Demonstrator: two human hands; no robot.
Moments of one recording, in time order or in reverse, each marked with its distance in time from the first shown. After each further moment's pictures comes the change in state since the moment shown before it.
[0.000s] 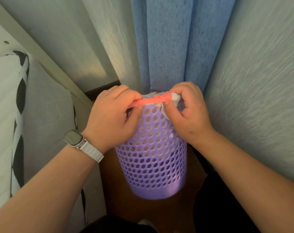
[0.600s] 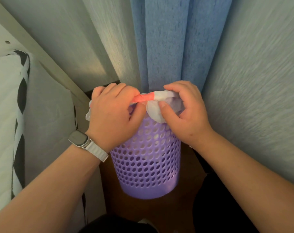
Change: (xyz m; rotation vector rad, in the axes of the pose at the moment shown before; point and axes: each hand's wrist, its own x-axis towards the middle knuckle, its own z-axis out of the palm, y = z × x) left_hand 0.004 0.012 0.002 0.205 0.129 -0.104; right_hand 0.000 -0.009 0.001 0.021 0.005 -0.021
